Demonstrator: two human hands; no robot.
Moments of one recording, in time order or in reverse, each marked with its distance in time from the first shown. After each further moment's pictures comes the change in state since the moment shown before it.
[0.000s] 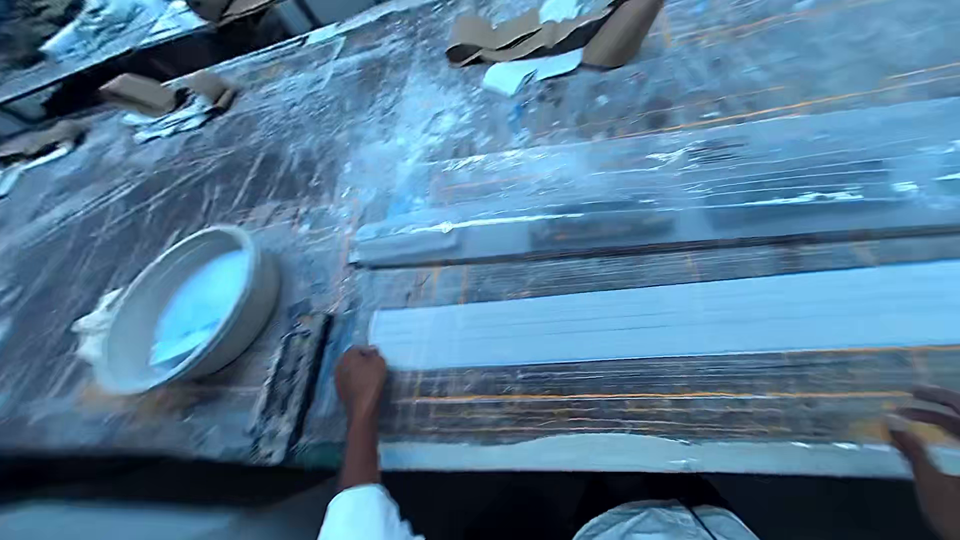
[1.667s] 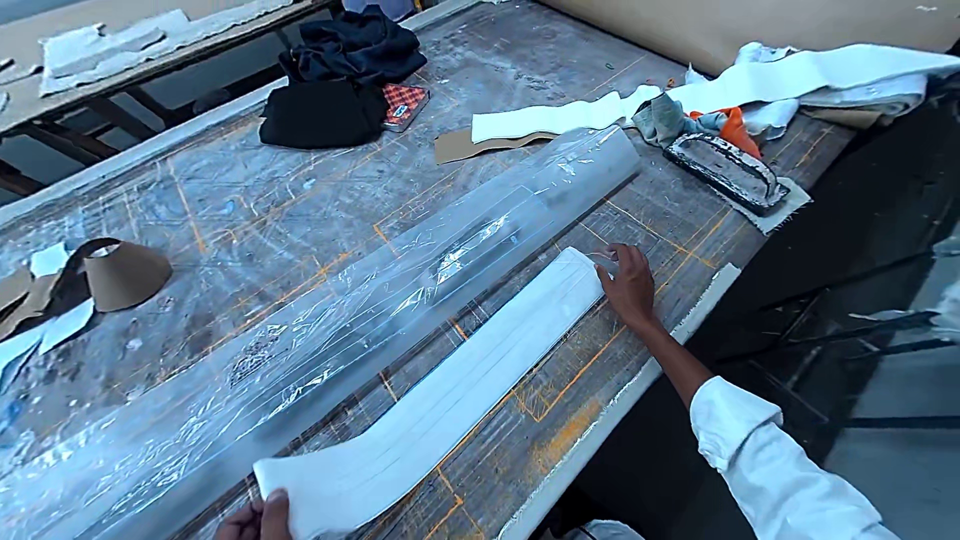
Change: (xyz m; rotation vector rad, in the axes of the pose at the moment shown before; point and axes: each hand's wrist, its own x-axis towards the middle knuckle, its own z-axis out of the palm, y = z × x) left_hand -0.416 0.444 0.183 -0.662 -0.035 0.728; right_hand 0.241 0.351 -0.246 -0.241 0.392 0.420
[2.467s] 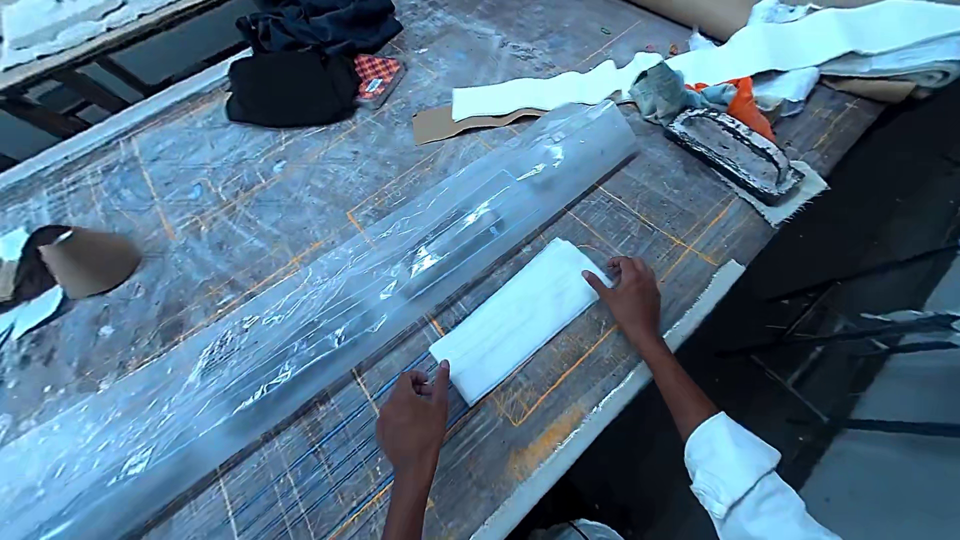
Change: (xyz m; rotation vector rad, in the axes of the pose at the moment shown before) left_hand -0.047 0.097 0.179 0.517 -0.419 0.074; right_hand -0.016 0.024 -0.009 0.060 -0.078 0.132
